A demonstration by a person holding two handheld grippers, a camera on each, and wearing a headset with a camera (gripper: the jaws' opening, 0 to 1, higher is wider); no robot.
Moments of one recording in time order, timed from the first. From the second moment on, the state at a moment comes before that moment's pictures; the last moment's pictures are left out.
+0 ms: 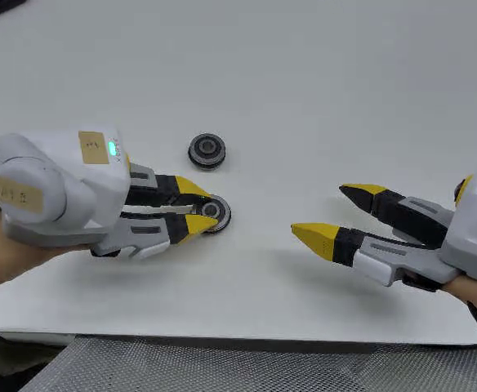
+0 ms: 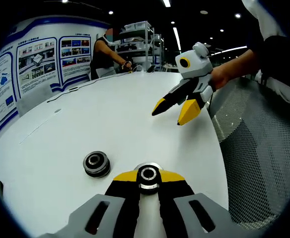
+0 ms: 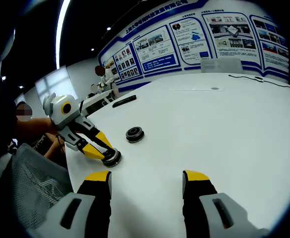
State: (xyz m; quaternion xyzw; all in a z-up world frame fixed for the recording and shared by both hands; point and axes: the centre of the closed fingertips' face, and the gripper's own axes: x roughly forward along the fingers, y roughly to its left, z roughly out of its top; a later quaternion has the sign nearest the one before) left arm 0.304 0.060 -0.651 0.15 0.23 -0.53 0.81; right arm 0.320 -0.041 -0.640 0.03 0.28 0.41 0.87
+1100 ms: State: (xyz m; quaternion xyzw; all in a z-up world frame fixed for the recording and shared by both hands) left arm 0.305 0.060 -0.652 0.17 0.24 -0.53 0.80; right arm 0.305 0.053 -0.626 0.27 0.37 0.44 0.77
